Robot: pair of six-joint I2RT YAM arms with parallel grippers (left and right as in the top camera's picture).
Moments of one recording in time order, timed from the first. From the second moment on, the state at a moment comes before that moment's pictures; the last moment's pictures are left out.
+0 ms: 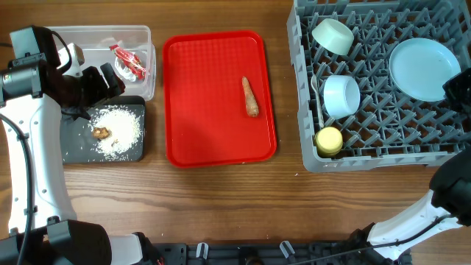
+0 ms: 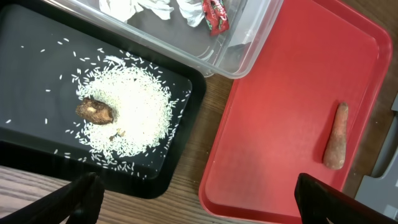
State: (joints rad) left arm 0.27 1.56 1.56 -1.21 0.21 -0.20; right arm -0.67 1.99 1.66 -0.90 -0.17 0.35
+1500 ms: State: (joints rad) left arm 0.27 1.56 1.56 -1.21 0.21 -0.20; right arm -0.18 1.83 1.70 -0.66 0.58 -0.41
